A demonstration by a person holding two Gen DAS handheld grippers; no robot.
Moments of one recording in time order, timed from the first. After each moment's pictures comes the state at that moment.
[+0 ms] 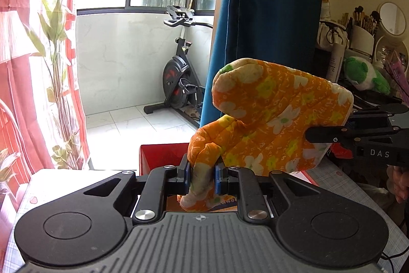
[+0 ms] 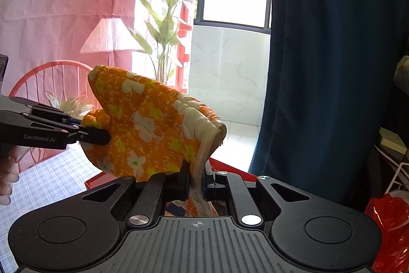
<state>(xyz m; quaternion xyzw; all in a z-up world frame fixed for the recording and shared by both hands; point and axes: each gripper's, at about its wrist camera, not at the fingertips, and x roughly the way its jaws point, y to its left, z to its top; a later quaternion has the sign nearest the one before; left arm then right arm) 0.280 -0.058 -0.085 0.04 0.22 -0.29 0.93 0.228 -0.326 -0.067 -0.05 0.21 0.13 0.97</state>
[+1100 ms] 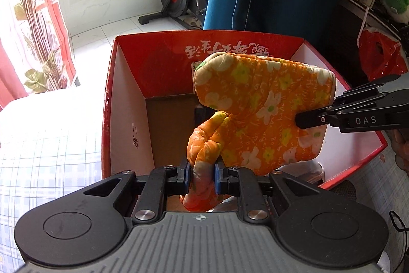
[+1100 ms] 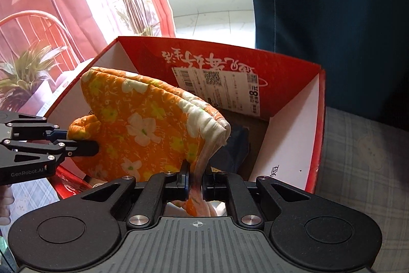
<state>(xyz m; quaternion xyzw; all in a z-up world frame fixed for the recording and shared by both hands) 0.364 -0.088 -0.186 0.08 0.43 -0.29 0.85 0.337 -0.342 -0.182 0.06 0.47 0.11 0.87</state>
